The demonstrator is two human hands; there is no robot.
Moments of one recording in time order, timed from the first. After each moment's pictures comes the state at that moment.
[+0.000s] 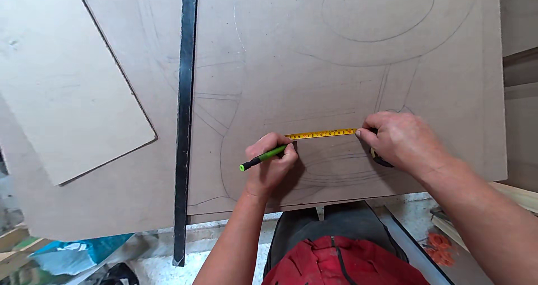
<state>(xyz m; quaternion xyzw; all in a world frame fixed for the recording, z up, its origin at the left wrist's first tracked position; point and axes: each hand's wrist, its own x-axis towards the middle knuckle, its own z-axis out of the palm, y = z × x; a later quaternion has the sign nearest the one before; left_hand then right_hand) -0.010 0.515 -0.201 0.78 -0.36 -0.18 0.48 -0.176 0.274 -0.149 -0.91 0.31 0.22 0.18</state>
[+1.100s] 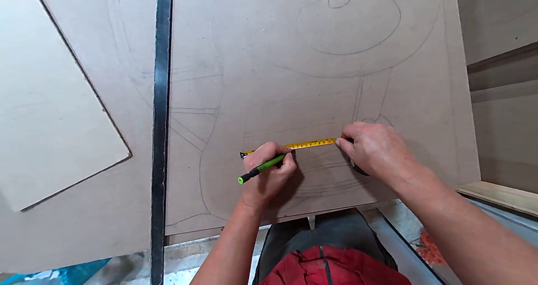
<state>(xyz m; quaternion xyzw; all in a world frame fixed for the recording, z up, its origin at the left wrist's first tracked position) -0.029 0.489 -0.198 0.78 -0.38 -0.20 0.46 -0.176 0.276 -0.149 -0.90 0.31 0.23 0.19</state>
